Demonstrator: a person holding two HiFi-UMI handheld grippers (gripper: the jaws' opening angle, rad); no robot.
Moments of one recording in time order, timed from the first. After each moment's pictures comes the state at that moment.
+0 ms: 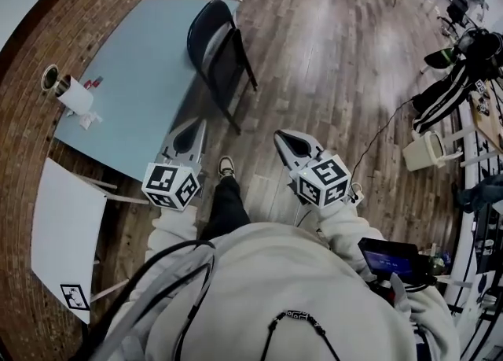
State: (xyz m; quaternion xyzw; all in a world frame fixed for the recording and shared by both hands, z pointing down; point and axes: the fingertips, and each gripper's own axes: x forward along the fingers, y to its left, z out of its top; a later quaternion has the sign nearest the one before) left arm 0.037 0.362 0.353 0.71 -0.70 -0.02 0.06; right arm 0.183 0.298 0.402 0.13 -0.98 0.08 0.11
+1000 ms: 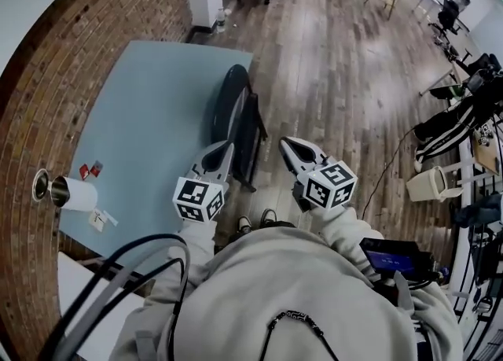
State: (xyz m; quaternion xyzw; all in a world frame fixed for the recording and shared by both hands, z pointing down) left arm -0.265 0.041 0.362 0.76 -0.64 0.00 0.11; right arm -0.160 -0.012 0.353 0.18 -0.96 0.16 0.10
